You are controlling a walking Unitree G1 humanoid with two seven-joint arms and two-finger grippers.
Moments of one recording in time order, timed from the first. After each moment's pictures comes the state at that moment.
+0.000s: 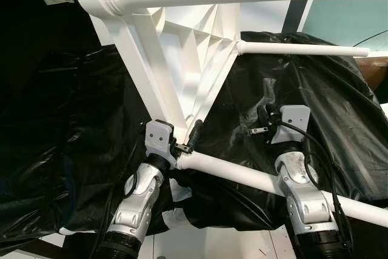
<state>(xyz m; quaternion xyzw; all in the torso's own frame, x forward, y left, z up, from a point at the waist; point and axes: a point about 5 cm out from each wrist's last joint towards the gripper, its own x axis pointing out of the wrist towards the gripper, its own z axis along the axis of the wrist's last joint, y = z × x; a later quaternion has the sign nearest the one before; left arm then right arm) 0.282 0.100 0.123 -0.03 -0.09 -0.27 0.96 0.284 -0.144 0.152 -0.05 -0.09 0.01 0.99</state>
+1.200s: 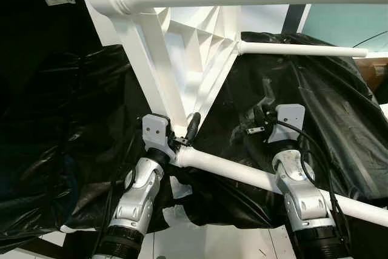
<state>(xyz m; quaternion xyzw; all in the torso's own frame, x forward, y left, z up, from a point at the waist) 0.290 0.102 0.136 -0.05 -0.12 -0.25 0.96 0.290 -0.140 0.150 -0.05 -0.08 0.02 1.00</state>
